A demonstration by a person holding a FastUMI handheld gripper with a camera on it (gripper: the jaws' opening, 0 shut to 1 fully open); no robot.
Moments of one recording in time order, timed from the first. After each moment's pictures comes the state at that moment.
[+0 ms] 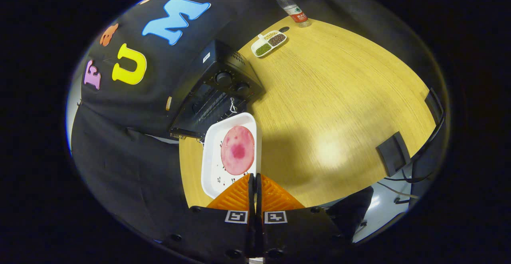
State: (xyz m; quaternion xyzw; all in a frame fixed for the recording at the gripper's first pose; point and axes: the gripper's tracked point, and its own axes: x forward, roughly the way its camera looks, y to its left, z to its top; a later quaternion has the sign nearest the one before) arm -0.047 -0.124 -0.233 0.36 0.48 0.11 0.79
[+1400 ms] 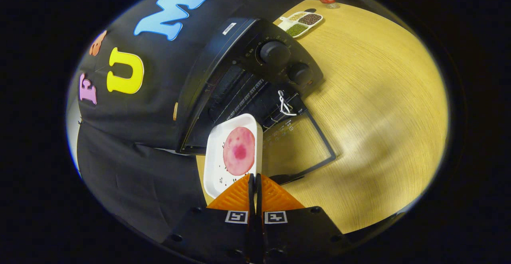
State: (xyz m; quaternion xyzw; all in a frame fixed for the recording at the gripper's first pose) arm 0.078 0.016 -0.261 0.41 0.47 0.12 0.77
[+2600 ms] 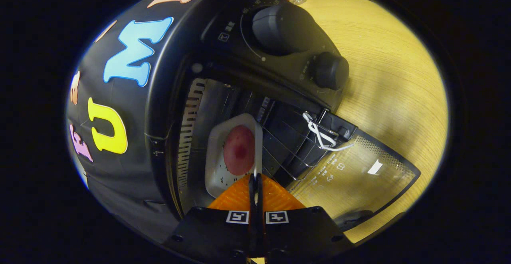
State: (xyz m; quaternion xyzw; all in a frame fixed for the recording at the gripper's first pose) arm 0.205 0.065 -0.291 0.55 0.36 -0.01 0.75
